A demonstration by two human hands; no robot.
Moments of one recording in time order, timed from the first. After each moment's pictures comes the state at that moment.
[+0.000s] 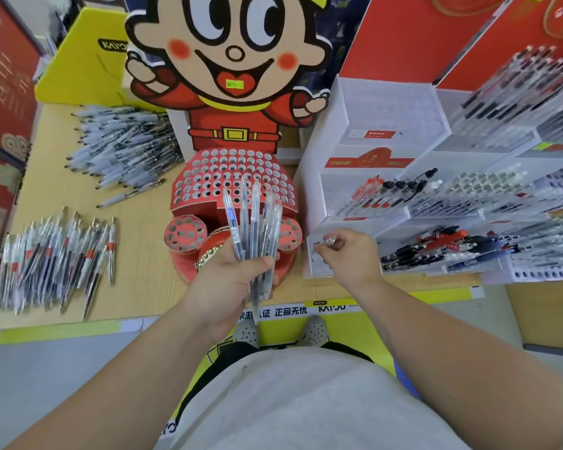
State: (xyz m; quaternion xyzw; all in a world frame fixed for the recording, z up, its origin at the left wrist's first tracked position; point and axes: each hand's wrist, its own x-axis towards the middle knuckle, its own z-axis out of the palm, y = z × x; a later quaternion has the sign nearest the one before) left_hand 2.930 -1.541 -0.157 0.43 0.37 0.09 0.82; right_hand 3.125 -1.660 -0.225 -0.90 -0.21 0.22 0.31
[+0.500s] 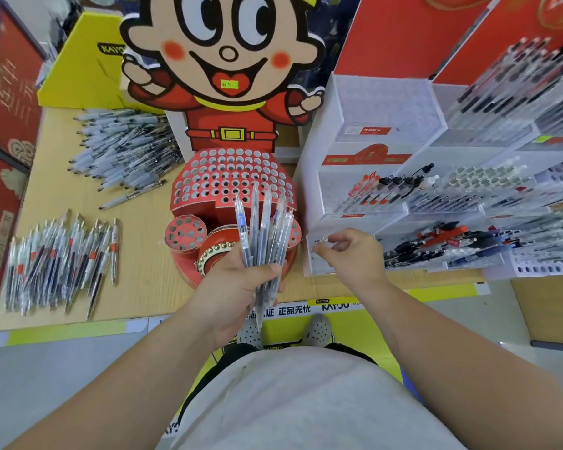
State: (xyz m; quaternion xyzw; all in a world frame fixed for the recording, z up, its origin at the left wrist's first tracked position) left_hand 2.930 -1.552 -0.155 0.43 0.38 0.05 0.82; right_hand 3.121 -1.668 -0.209 -0.90 -0.17 0.24 0.31
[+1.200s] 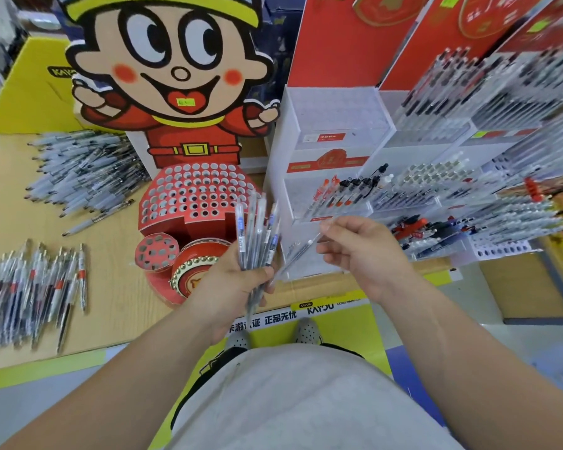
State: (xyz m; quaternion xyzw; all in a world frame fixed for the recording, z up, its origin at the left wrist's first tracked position) left_hand 2.958 -1.555 -0.153 0.50 0.35 0.00 0.79; right_hand 3.124 -1.687 -0.113 -0.72 -0.02 0.40 0.57
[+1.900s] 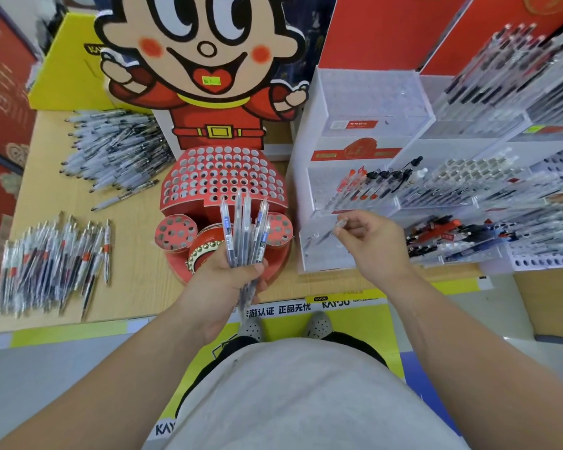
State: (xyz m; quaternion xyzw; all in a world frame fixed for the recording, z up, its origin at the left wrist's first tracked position) left_hand 2.932 -1.551 -0.168 0.46 0.44 0.04 0.77; right_hand 3.151 -1.690 -0.184 -0.87 -0.27 0.19 0.37
